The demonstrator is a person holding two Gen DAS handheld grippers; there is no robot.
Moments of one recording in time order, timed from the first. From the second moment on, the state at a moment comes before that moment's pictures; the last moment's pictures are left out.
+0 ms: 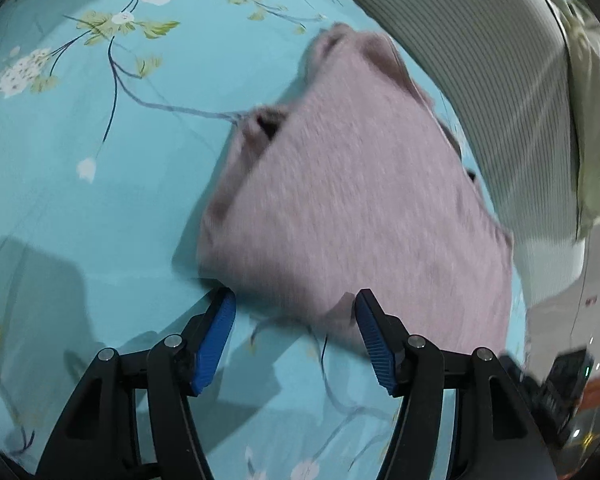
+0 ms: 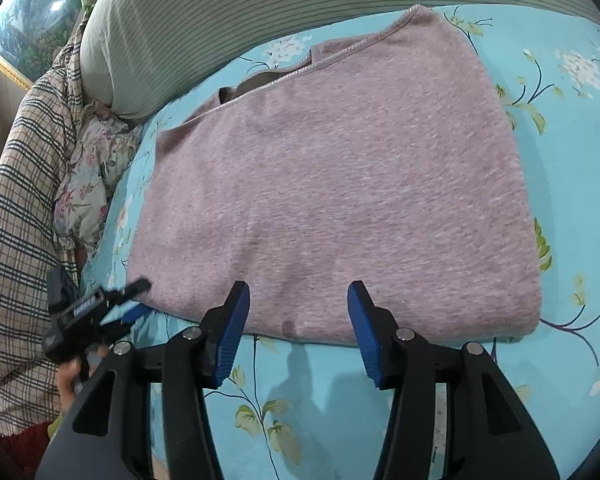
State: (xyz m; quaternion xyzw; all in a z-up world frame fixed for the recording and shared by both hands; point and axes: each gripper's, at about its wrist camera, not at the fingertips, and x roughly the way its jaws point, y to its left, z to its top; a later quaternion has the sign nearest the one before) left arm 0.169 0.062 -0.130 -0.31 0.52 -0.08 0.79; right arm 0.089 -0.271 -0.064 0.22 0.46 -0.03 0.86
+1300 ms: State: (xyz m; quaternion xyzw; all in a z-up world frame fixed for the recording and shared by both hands) left arm 0.202 -0.173 -0.078 0.01 0.49 -0.29 0.82; right arm 0.233 -0.321 -0.082 0.35 0.47 0.08 0.81
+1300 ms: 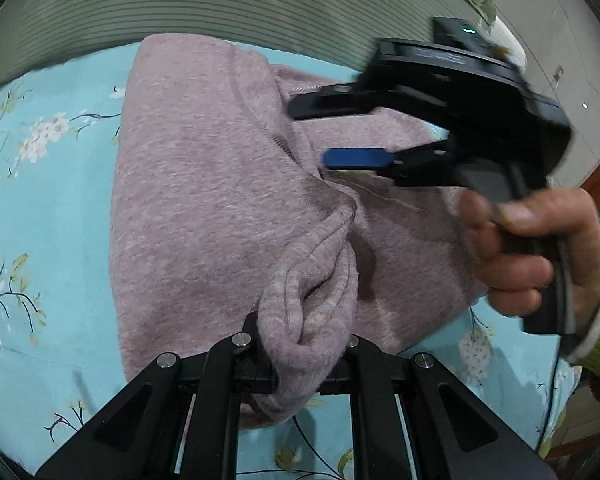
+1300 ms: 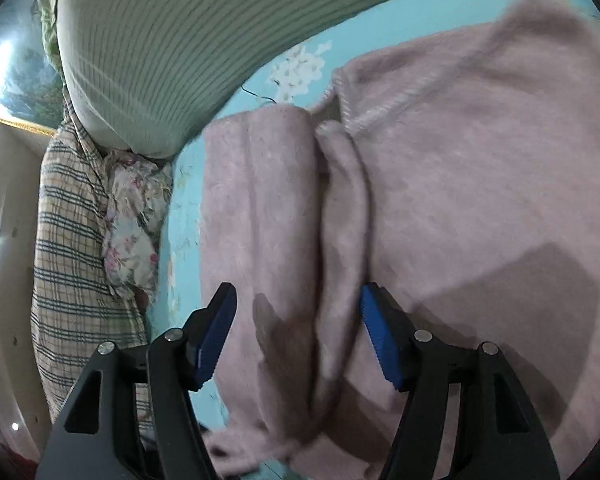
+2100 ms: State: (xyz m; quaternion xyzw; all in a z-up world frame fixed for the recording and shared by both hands) left arm 0.184 -0.252 -0.045 -0.02 0.49 -0.41 0.77; right arm 0.200 -0.403 0.006 0.22 0.42 -0.01 0.88
